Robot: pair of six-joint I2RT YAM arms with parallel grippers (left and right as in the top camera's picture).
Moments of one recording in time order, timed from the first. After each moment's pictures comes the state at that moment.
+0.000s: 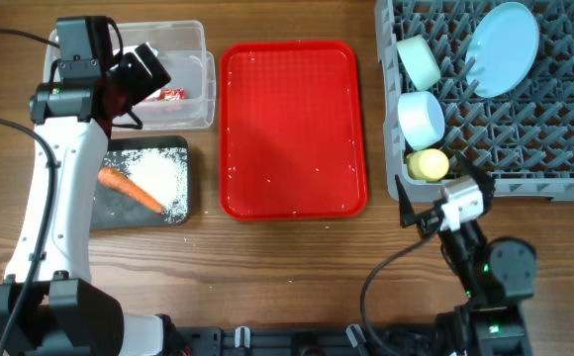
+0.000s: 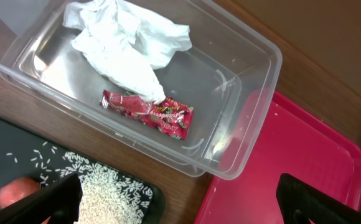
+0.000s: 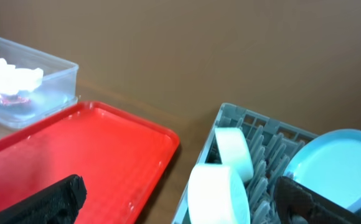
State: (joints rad) left arm 0.05 1.59 1.46 -0.77 -0.03 -0.52; right arm 0.07 0.31 0.19 0.11 -0.25 -0.26
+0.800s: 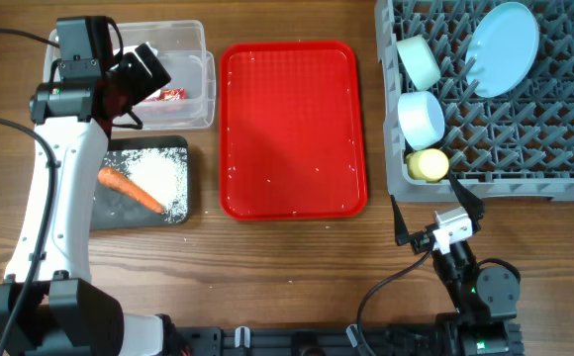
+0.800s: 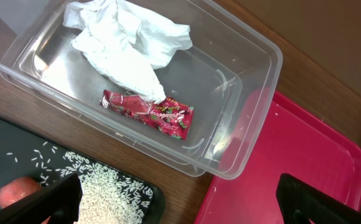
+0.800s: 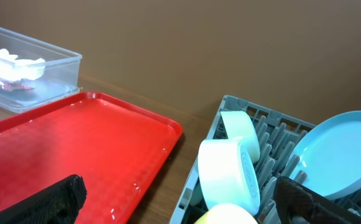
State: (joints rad) left arm 0.05 1.59 1.46 -0.77 -0.03 -0.52; right arm 0.07 0.02 0.01 0.02 -0.25 -0.26
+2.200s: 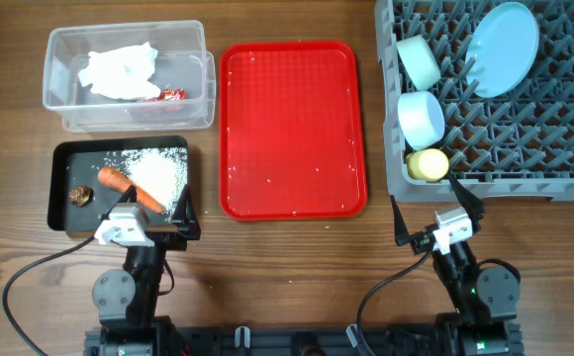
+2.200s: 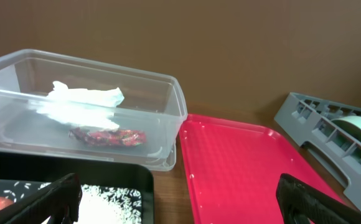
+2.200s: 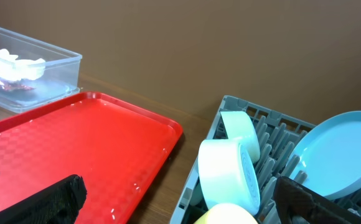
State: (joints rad) left arm 0.05 0.02 0.01 -0.03 0.14 -0.25; right arm 0.07 0.01 0.01 0.02 -0.25 -0.26
